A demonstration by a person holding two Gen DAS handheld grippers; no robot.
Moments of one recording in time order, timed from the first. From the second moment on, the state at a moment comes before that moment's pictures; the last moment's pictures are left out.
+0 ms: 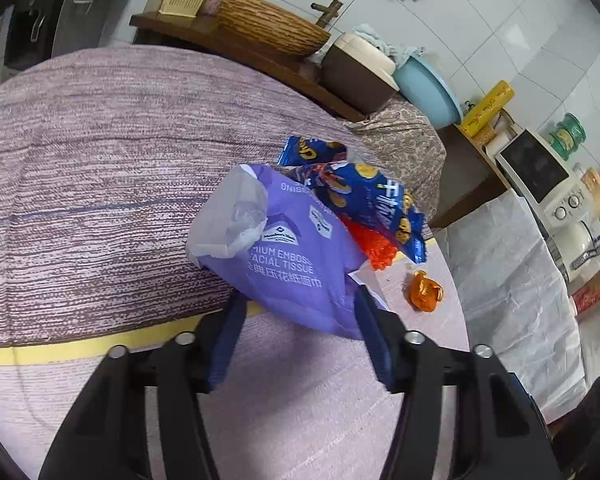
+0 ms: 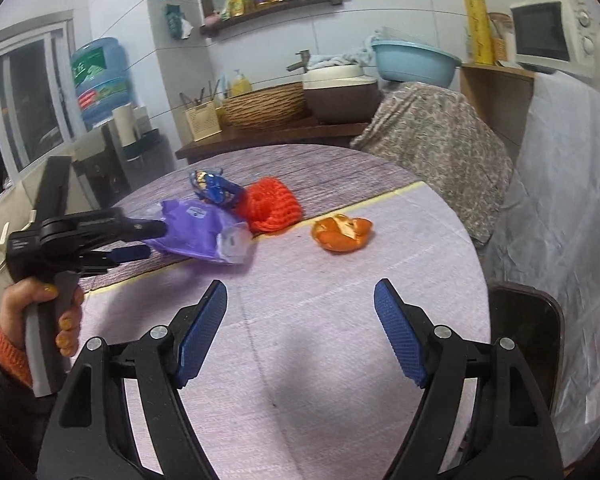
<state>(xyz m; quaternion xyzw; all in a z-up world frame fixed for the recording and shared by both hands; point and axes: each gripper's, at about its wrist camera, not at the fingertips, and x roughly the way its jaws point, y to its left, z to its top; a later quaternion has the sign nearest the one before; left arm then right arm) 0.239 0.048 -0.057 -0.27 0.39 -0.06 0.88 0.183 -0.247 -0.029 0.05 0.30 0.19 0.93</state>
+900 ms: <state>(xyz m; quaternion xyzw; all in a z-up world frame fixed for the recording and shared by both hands) 0.211 0.079 -0.054 -0.27 0.34 -0.04 0.90 0.300 -0.064 -0.047 -0.18 0.37 0.25 0.88</state>
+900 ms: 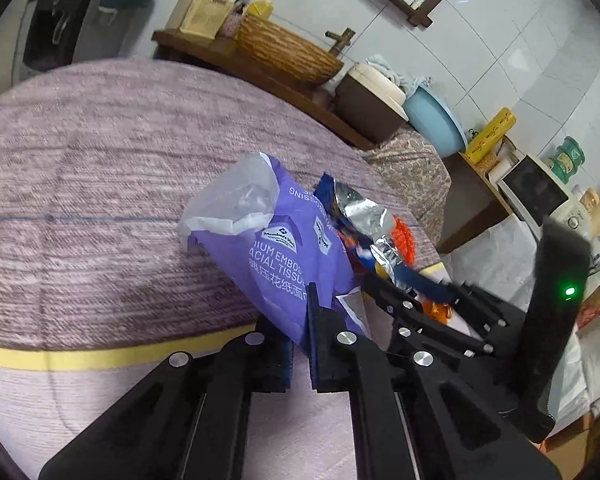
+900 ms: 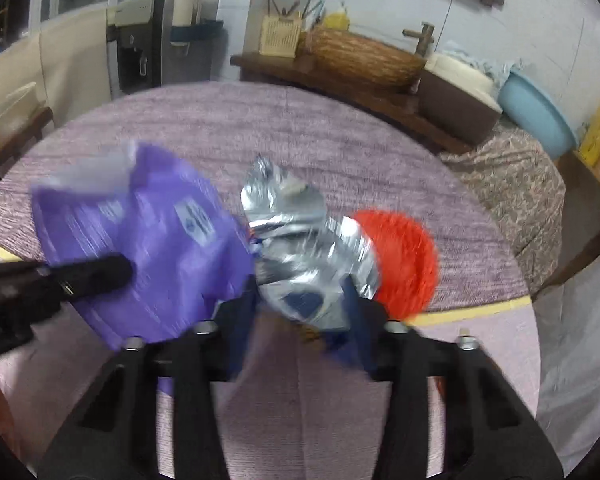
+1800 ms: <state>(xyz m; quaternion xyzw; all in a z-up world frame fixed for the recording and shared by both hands) 0.147 0.016 0.039 -0.18 0.24 -0.12 0.95 0.146 -0.197 0.000 0.04 0.27 0.31 0.91</state>
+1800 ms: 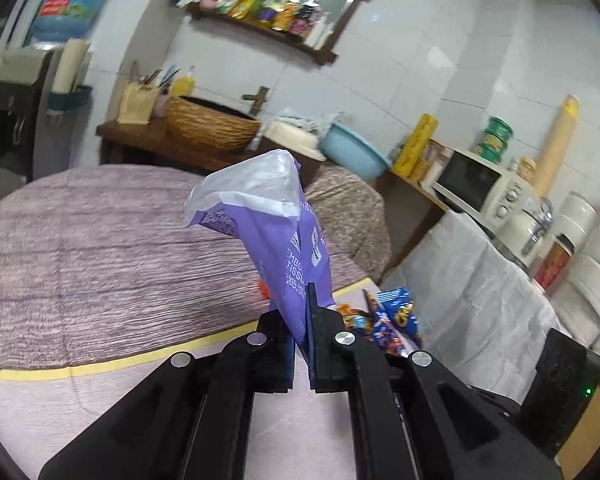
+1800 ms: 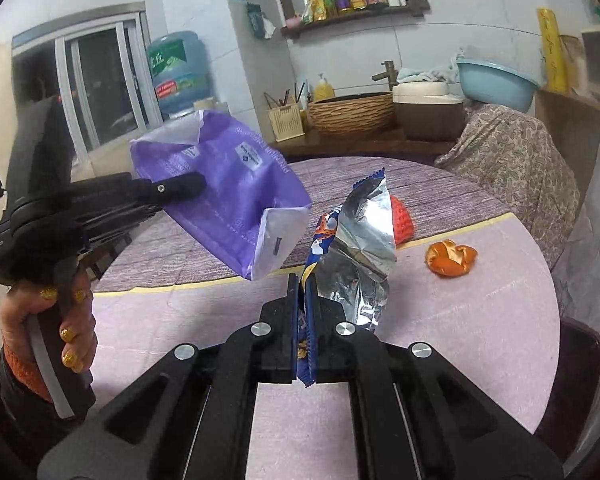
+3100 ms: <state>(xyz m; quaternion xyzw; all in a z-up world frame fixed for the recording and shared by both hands) 0.204 -0.304 -0.052 -0.04 0.41 -0.34 0.85 0.186 -0.494 -0.181 0.25 0.40 -0.01 0.88</state>
